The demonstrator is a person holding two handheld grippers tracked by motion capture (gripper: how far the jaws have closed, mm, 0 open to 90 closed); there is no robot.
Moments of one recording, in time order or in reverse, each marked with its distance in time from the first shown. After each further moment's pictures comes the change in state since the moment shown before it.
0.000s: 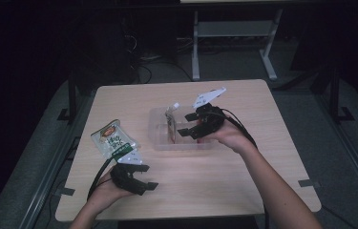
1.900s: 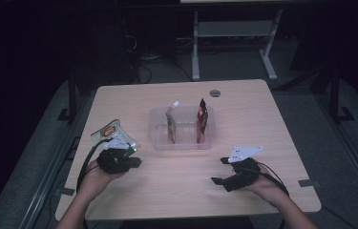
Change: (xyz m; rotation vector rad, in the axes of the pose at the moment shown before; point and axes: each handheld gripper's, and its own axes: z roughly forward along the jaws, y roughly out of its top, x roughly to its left) left arm 0.047 0.012 -0.038 0.022 0.158 -0.061; right arm 0.054 -0.156 -0.036 0.057 -0.095 0.091
